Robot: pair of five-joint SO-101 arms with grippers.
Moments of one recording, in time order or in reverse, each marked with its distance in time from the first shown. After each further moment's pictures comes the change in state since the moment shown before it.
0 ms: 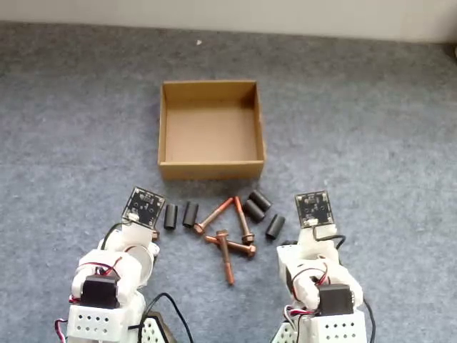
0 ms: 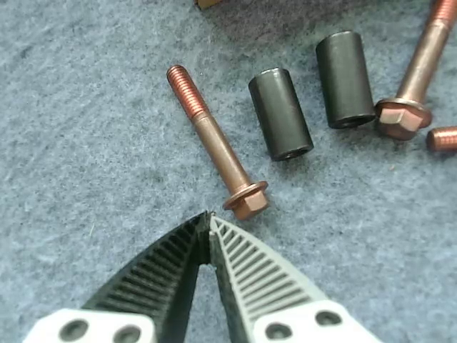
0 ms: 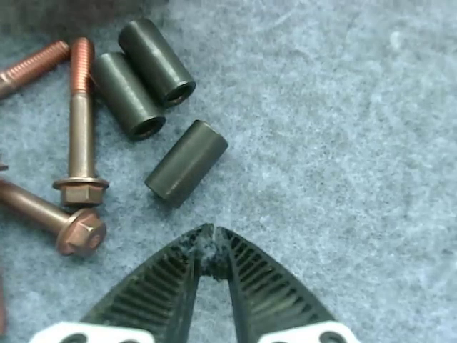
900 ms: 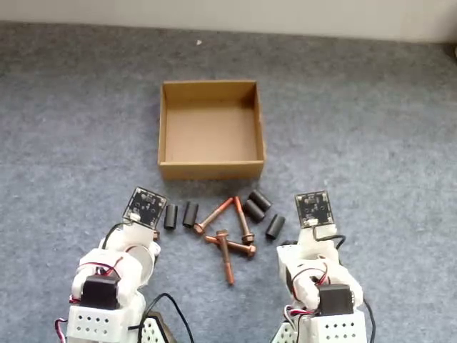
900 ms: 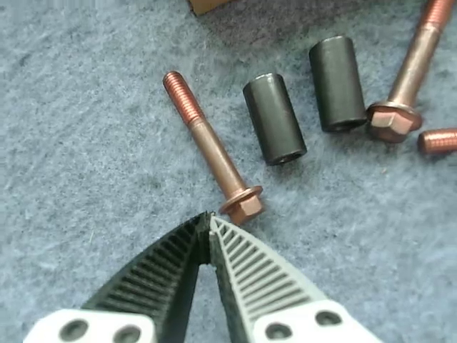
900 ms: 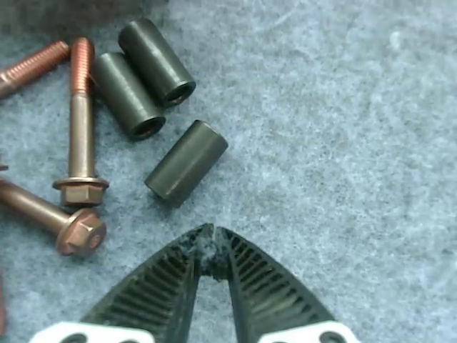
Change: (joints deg) left arm 0.5 0.0 -1.5 0.0 0.0; right arm 0.0 0.0 0.0 0.0 0.0
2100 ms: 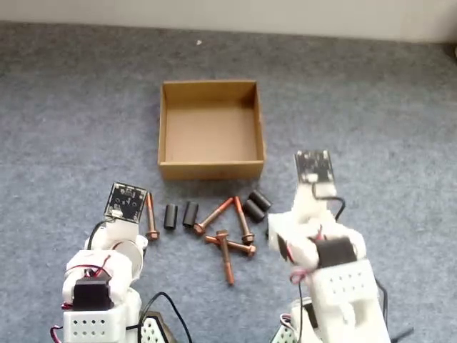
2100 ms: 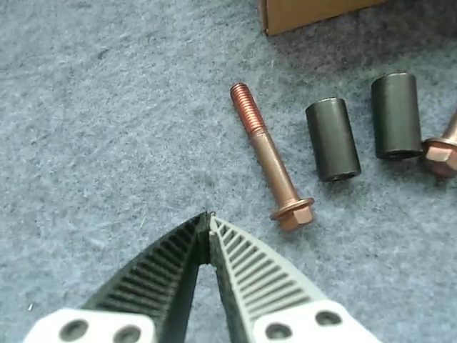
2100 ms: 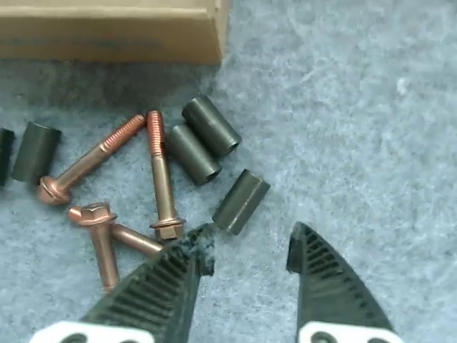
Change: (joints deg) left arm -8.0 0.0 -2.8 0.0 0.0; right arm -8.4 47.1 -35.6 -2.8 -15.0
